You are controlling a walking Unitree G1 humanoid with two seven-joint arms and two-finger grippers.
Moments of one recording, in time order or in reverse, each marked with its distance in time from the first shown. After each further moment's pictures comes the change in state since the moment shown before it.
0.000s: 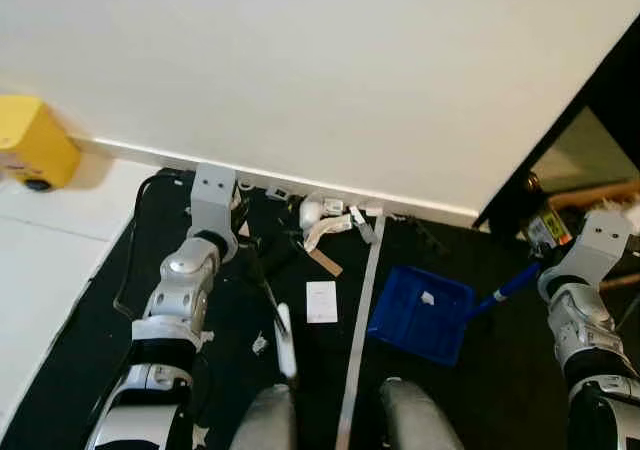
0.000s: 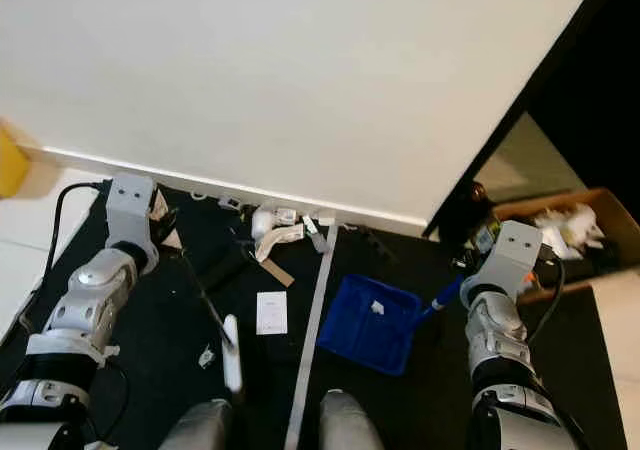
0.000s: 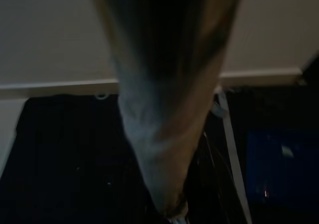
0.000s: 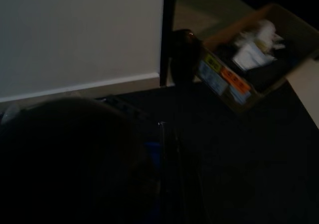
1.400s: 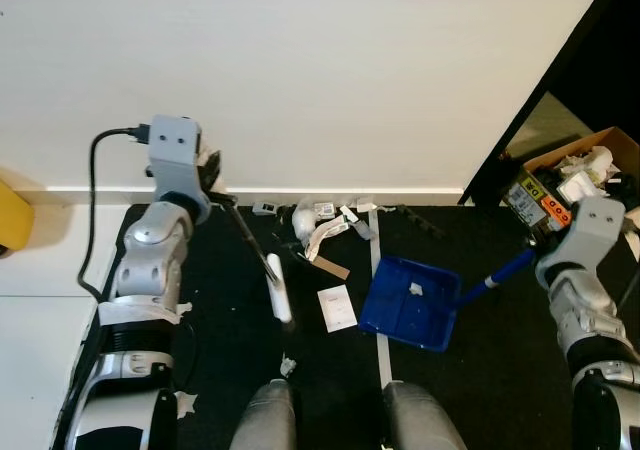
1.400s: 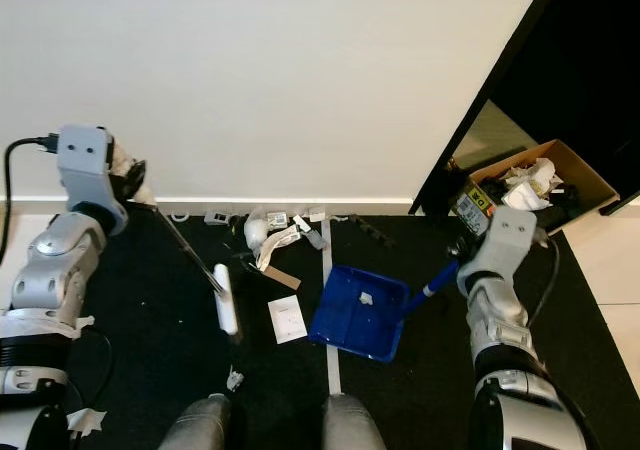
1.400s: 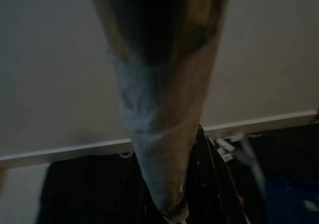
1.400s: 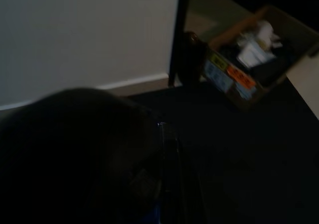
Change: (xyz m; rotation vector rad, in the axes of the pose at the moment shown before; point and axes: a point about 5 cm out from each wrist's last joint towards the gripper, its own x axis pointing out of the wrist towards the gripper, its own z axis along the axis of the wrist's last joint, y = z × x) left arm -0.011 0.044 0.057 0.055 -0.175 0.142; right arm 0.012 0.001 0.039 -0.093 -0.066 0.111
